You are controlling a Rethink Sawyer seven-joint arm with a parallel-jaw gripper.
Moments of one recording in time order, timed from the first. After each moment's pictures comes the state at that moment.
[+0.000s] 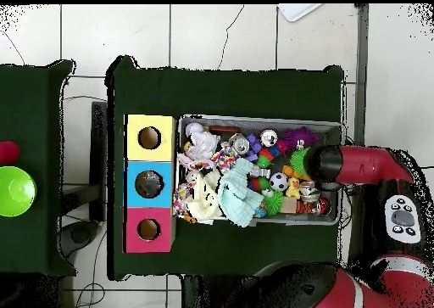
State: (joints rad) arm -0.56 -0.33 -0.02 1.16 -0.63 0.77 1.52
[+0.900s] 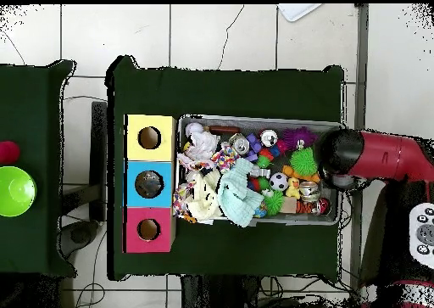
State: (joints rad) arm -0.54 -0.55 -0.02 1.19 -0.50 1.11 1.52
